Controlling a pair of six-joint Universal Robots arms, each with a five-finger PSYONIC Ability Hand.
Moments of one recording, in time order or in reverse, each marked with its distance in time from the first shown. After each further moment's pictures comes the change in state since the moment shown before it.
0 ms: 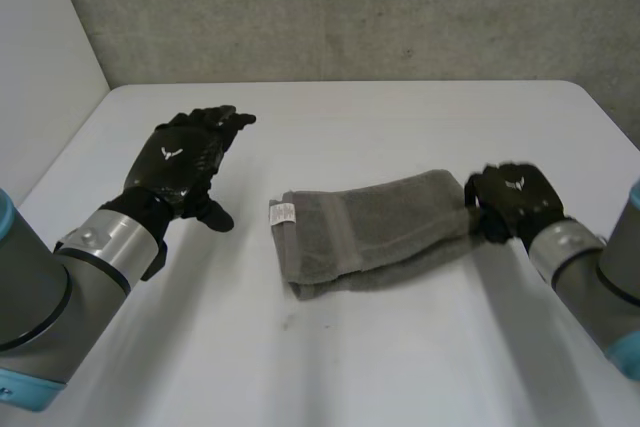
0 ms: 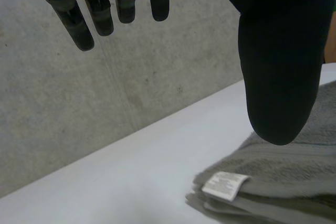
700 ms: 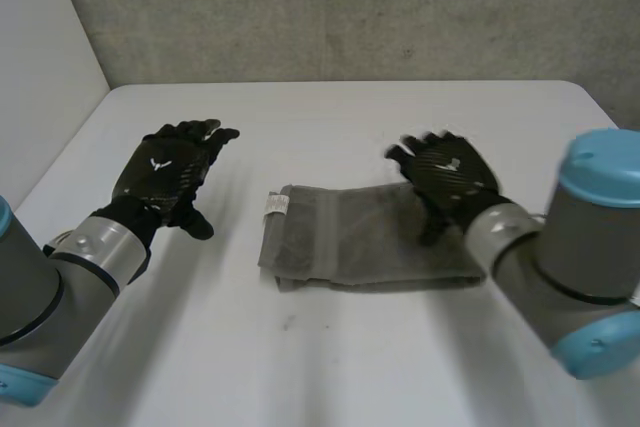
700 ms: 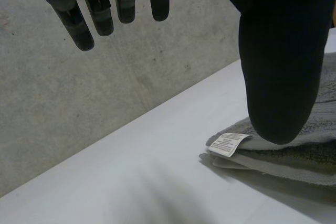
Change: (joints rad) left arm 0.073 -0.037 -0.038 0.031 0.042 0.110; right arm 0.242 -0.021 -0.152 0.163 0.120 -0.009; left_hand 0.000 0.000 0.000 0.000 0.000; right_hand -1.188 -1.035 -1.039 -1.033 -0.997
